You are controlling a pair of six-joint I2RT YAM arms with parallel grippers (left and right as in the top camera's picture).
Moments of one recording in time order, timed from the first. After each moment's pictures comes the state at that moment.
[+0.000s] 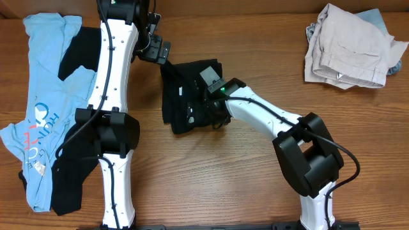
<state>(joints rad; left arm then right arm) -0.13 2.40 2.61 -1.57 -0.04 0.08 0.63 2.08 1.50 -0.70 -0.21 0.56</state>
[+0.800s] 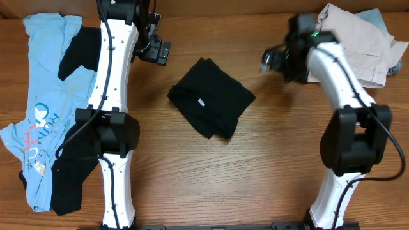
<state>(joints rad) -0.13 2.40 2.61 -1.57 -0.04 0.08 0.08 2.11 1.87 -1.04 -0.17 0.37</state>
